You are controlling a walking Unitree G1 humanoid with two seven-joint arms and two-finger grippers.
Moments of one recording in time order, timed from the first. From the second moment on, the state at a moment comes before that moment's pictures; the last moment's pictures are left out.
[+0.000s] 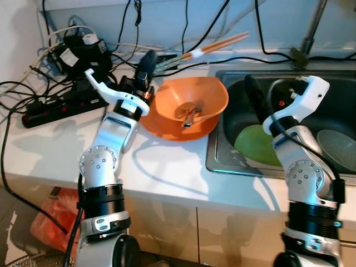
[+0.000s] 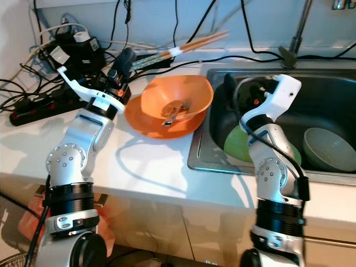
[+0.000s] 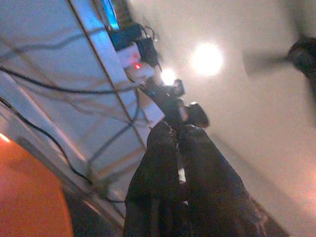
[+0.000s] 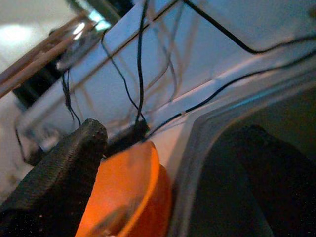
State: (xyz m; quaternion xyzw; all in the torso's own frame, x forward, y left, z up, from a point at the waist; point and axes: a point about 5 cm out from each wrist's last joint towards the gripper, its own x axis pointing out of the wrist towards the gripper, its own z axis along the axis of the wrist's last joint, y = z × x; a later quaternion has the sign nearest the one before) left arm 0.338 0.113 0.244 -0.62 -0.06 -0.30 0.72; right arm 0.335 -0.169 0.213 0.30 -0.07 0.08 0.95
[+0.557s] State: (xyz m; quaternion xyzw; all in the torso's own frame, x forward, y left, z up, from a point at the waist) left arm 0.329 0.107 0.228 -0.66 0.00 -0.30 0.69; right arm 0.338 -0.134 0.229 0.40 -0.07 0.17 0.90
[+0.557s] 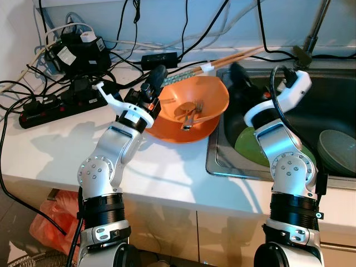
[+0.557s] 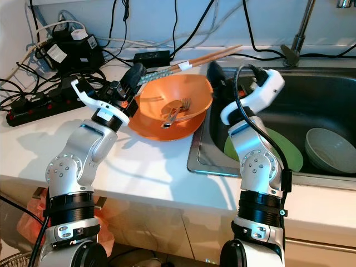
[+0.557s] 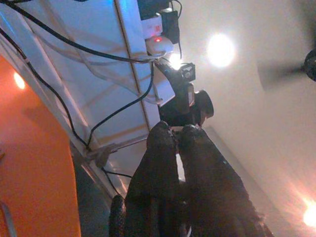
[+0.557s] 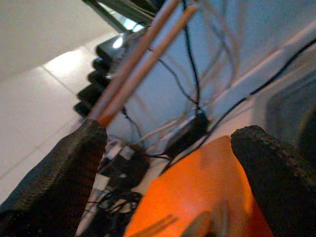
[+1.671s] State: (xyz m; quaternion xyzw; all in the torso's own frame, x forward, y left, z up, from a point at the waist) left arm 0.320 0.097 0.229 -0.67 0.03 -0.32 0.67; right arm 0.339 -0.109 0.249 0.45 -0.13 0.27 0.84
